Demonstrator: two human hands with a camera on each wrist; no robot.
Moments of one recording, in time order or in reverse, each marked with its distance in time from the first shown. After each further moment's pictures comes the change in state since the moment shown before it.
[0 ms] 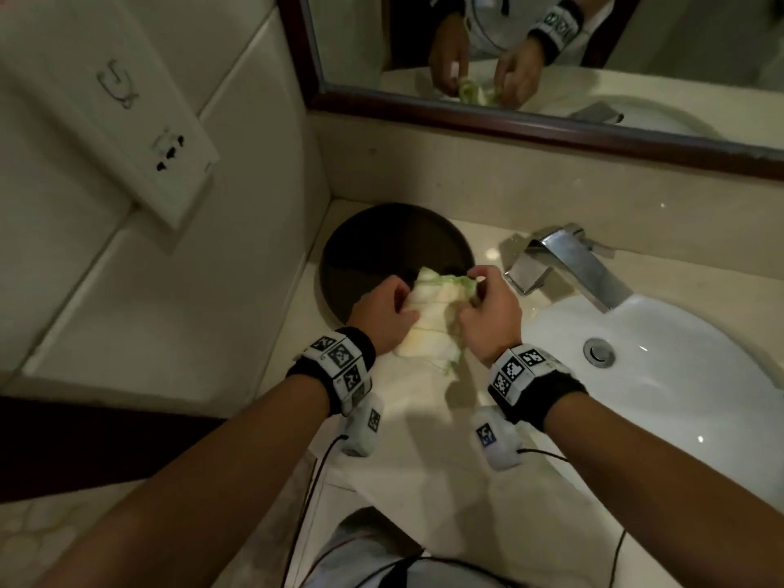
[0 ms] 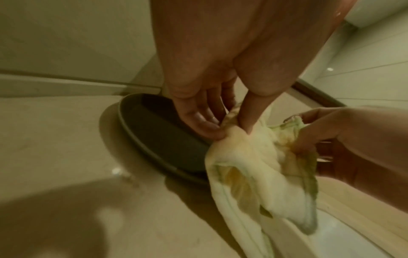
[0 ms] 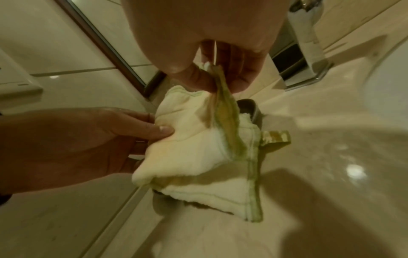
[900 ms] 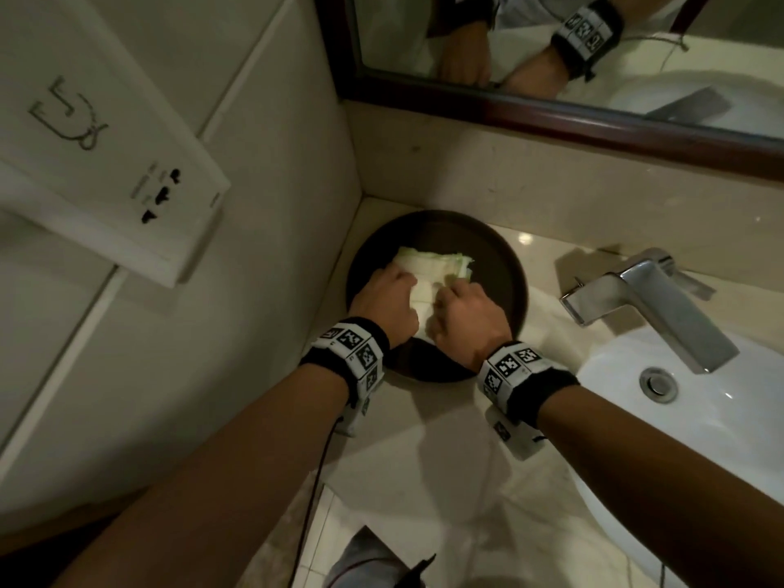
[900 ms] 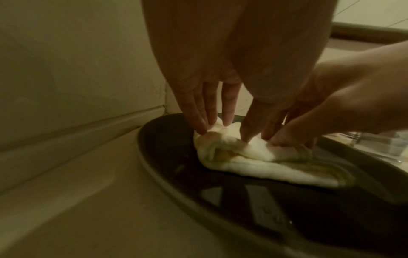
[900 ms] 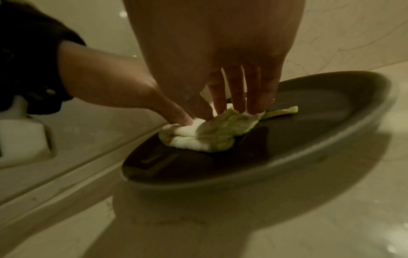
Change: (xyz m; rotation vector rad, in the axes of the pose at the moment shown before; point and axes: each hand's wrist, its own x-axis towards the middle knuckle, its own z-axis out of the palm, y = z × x) left_hand 0.079 -0.041 -0.023 0.476 -0.018 0.100; right_hand 0.058 -0.021 0.075 -0.712 -0.458 -0.378
